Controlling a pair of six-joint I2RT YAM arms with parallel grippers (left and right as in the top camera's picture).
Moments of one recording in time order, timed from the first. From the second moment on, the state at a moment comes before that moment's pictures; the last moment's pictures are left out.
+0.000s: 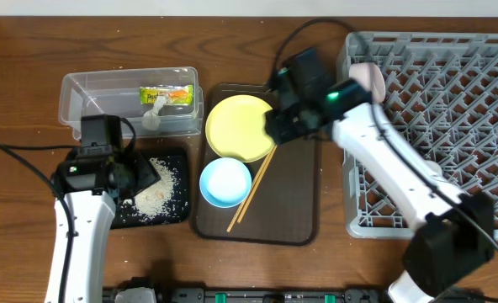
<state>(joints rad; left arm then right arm) 0.12 1.20 0.97 -1.05 -0.02 -0.49 0.56 1.81 1.56 -0.91 -0.21 0.17</state>
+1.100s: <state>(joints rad) 0.12 1.20 0.97 -1.05 -0.03 -0.49 0.72 2.08 1.55 -0.93 -0.23 0.34</state>
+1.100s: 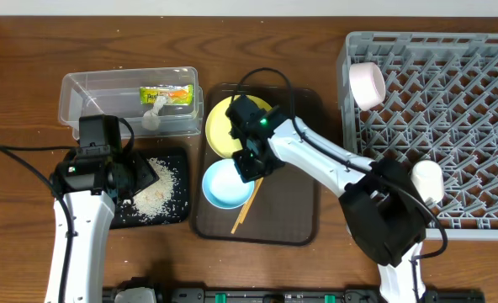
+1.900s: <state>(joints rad) 0.12 1.20 0.97 -1.05 -0.03 -0.49 0.19 1.62 1.55 -0.68 0.59 0.16</state>
